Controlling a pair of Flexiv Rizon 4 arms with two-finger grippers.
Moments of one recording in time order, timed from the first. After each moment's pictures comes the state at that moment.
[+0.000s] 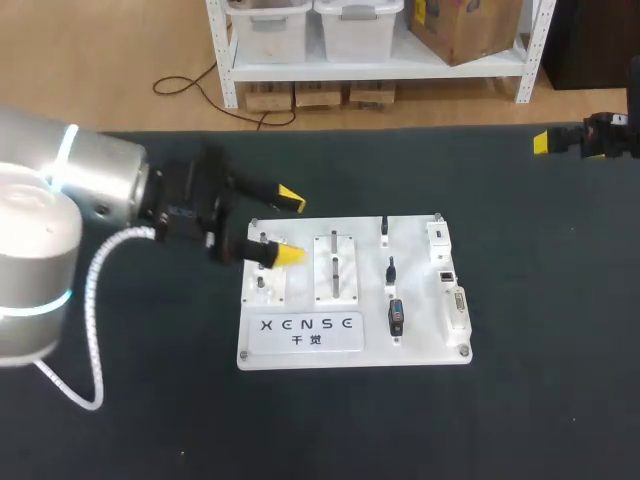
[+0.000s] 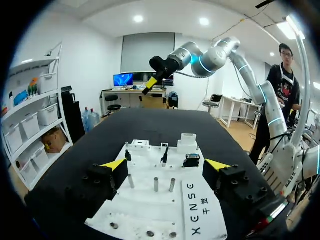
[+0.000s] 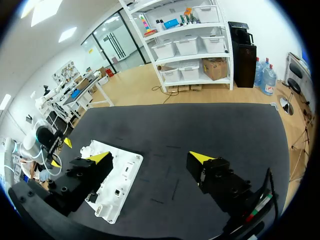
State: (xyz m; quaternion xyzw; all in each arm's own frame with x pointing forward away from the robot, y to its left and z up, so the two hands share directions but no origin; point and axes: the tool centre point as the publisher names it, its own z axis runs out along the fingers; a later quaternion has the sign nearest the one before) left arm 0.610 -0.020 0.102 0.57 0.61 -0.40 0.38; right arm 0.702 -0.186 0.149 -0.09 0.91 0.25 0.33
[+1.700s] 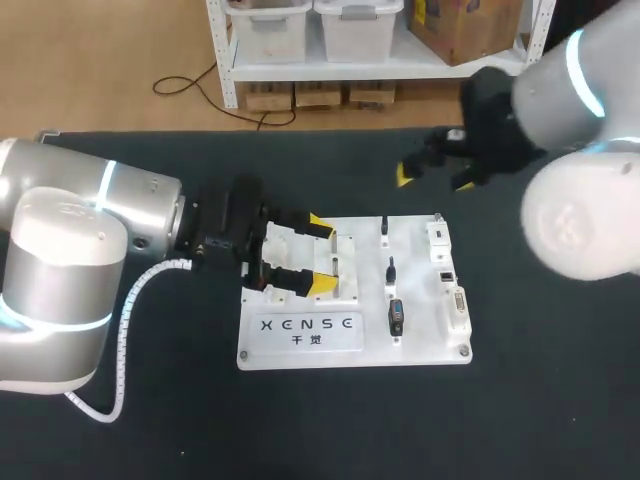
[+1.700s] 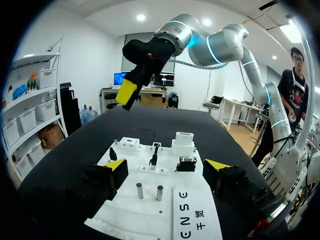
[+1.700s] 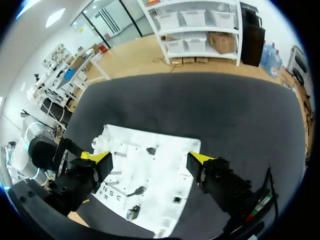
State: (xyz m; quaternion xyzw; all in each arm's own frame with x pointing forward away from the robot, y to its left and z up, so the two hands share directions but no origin) left arm 0.591 -0.052 0.079 0.55 0.61 -0.41 0.38; right arm 0.684 -0.011 0.109 -0.09 0.95 0.22 0.20
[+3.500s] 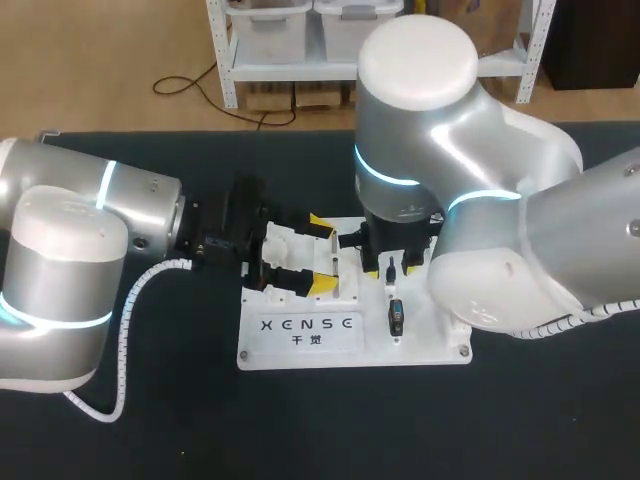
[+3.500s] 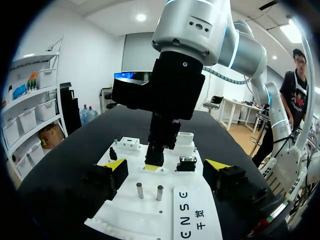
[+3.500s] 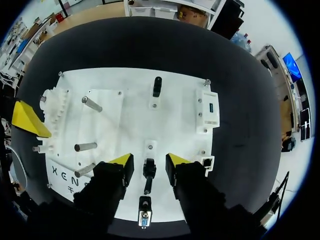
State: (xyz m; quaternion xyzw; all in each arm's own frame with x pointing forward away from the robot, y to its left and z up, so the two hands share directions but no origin) left arm 0.591 -0.052 0.079 0.55 0.61 -0.41 0.38; right arm 0.616 0.028 0.015 -0.05 0.99 -0.01 0.09
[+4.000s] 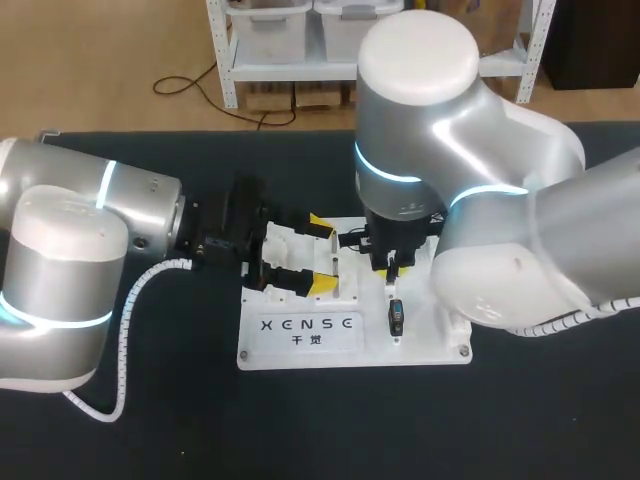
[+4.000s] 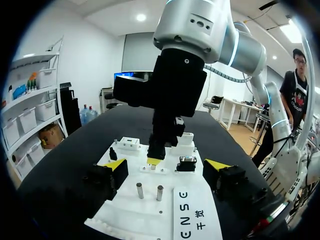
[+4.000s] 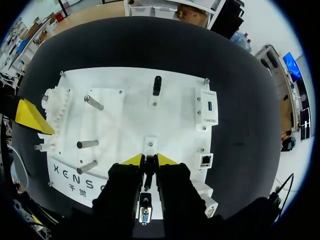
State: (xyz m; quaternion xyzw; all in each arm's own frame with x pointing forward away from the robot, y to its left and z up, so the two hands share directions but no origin) left arm 0.591 -0.052 0.079 0.56 0.61 -0.41 0.38; right arm 0.613 0.028 0.019 -0.05 0.99 -0.01 0.09
